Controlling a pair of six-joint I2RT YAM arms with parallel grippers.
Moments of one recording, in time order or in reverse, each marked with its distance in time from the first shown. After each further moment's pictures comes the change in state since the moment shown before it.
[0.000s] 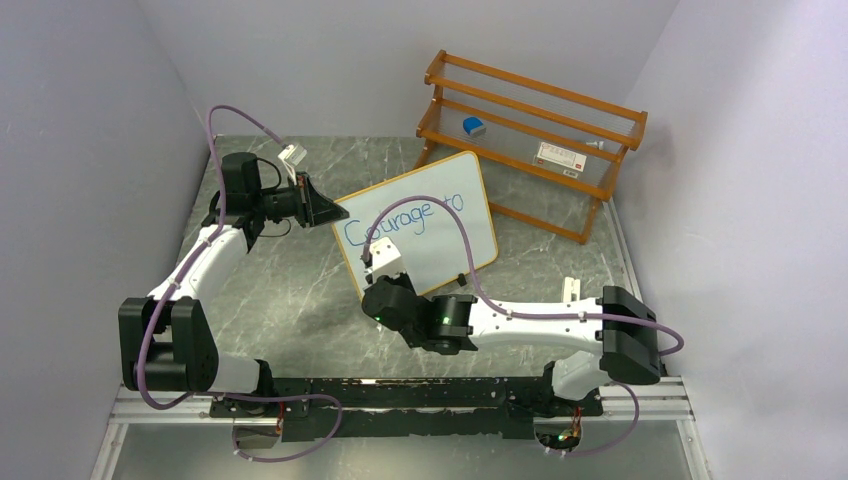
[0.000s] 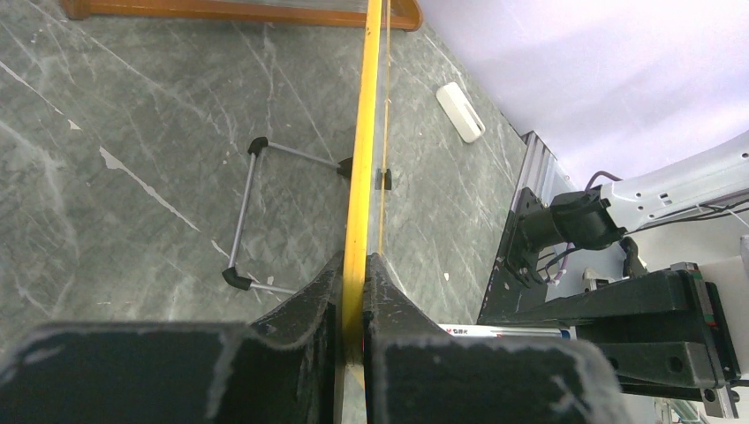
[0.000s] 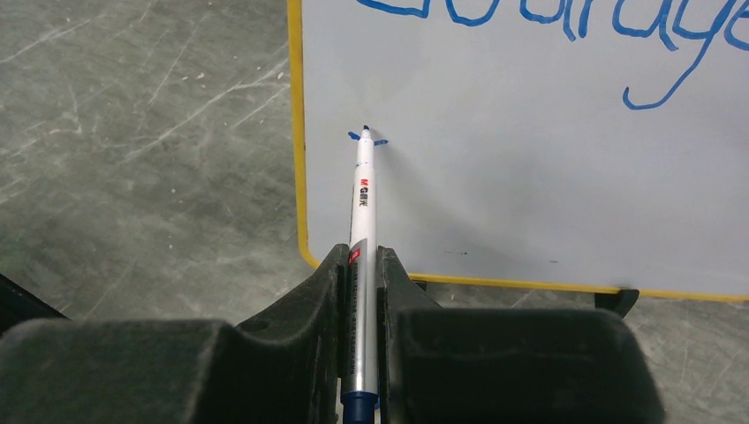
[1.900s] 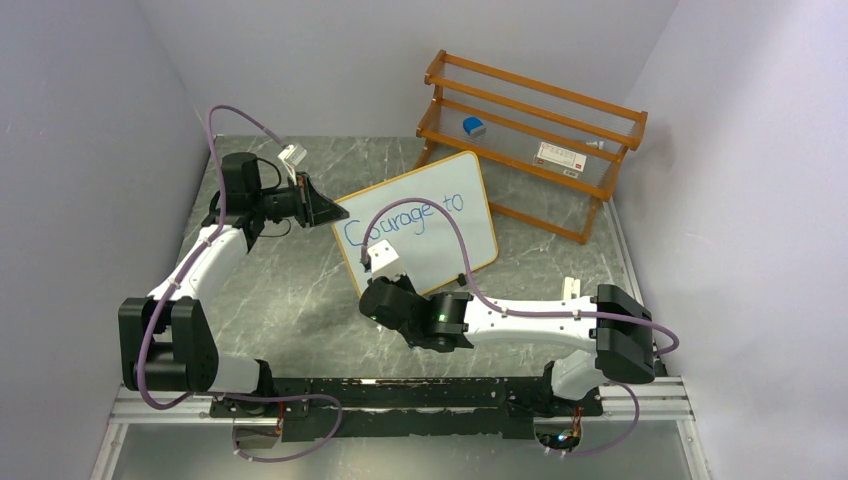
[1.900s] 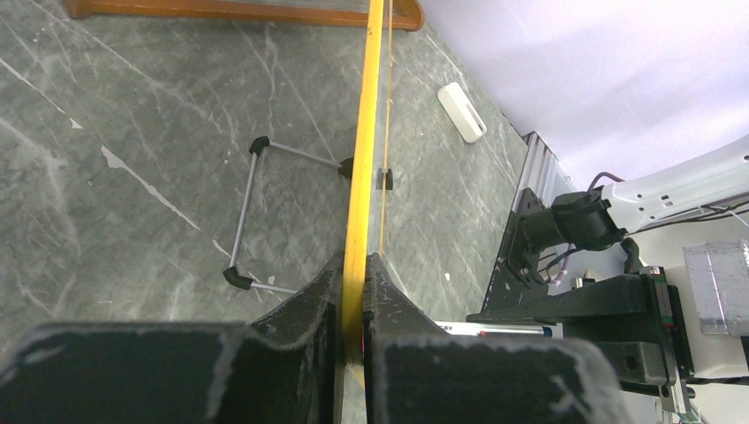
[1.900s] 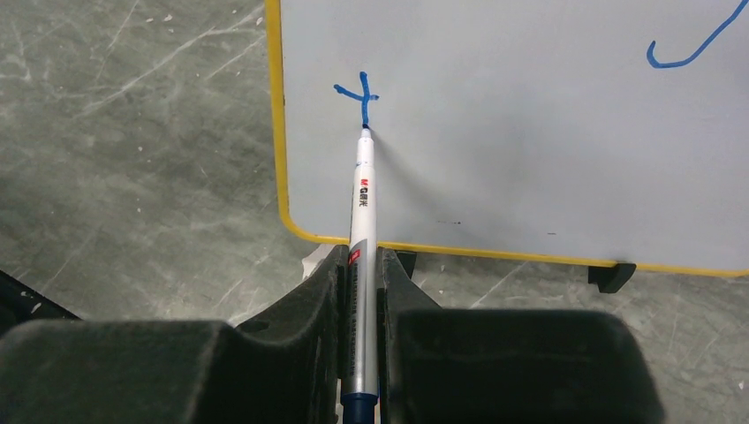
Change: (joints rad) left arm 0.000 0.000 0.000 -0.002 -0.003 0.000; right arm -0.016 0.030 0.017 -0.102 -0.043 0.027
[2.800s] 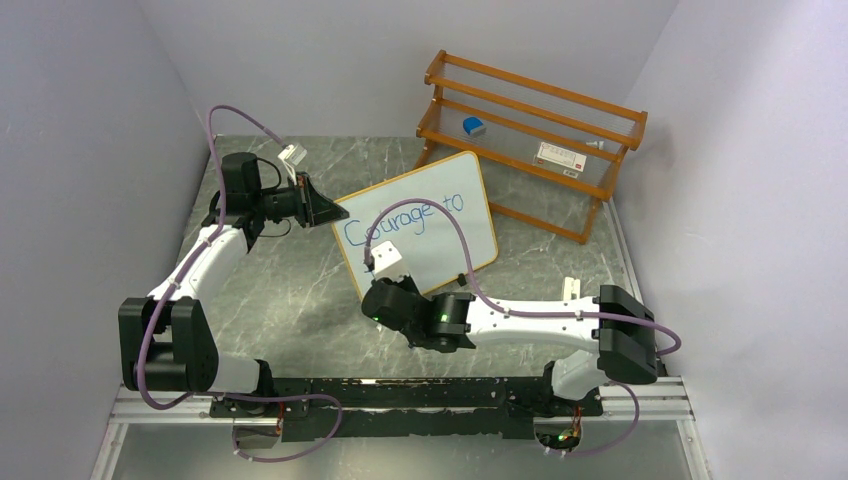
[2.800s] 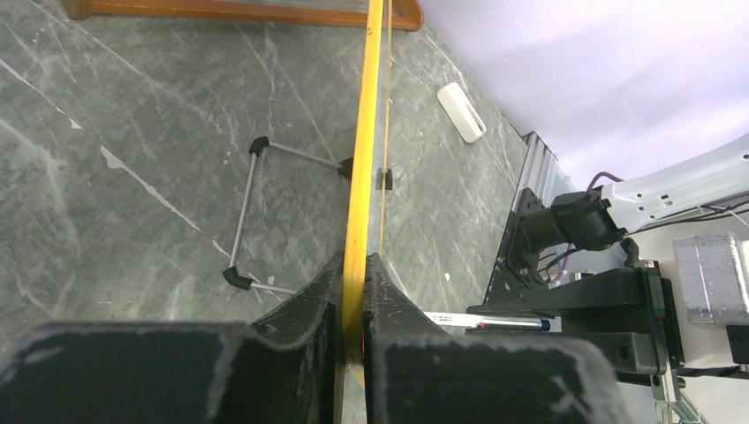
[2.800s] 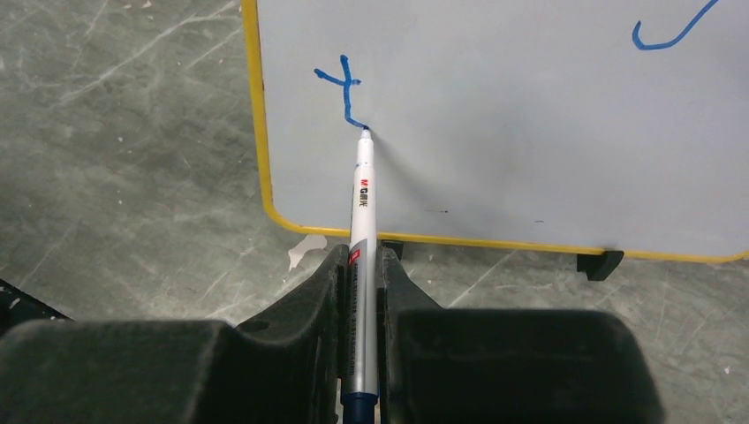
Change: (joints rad) left arm 0.000 0.000 0.000 0.000 0.000 0.000; right arm 0.000 -0.008 -0.009 -0.028 0.008 0.012
